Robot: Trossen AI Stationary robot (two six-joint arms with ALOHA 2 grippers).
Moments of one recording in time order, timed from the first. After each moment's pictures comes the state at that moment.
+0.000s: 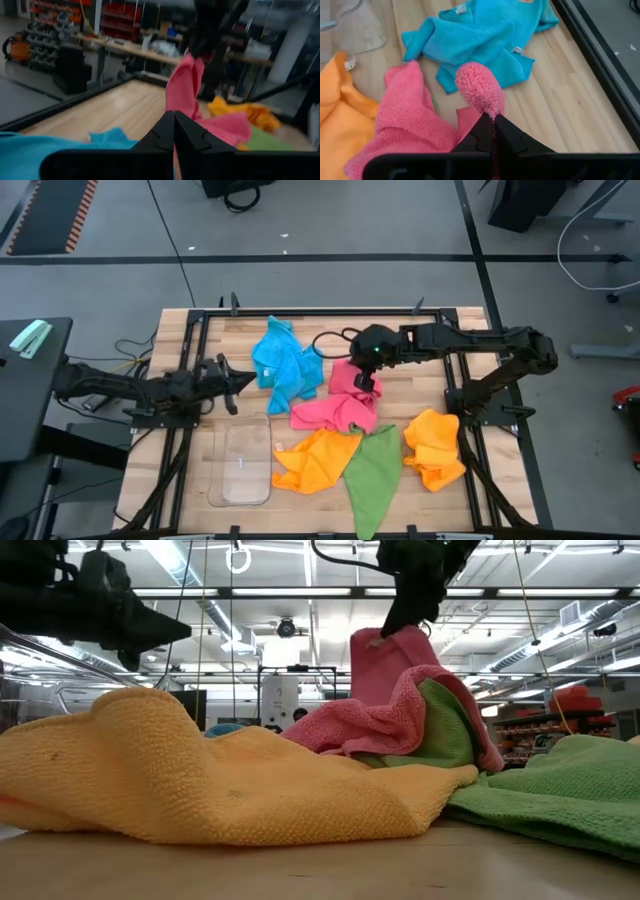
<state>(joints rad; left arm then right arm) -0.08 0.46 0.04 0.45 -0.42 -0.19 -0.12 1.40 1.23 -0.68 0.15 0.12</state>
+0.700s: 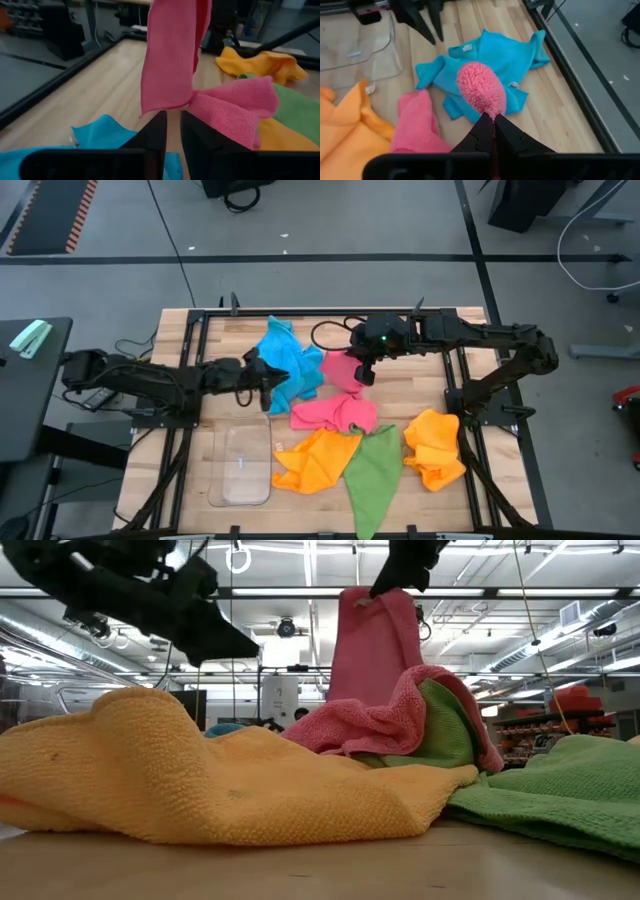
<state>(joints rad) 0.07 1.12 0.40 0.45 -0.20 -0.12 -0.11 1.40 1.39 -0.73 0.14 0.06</state>
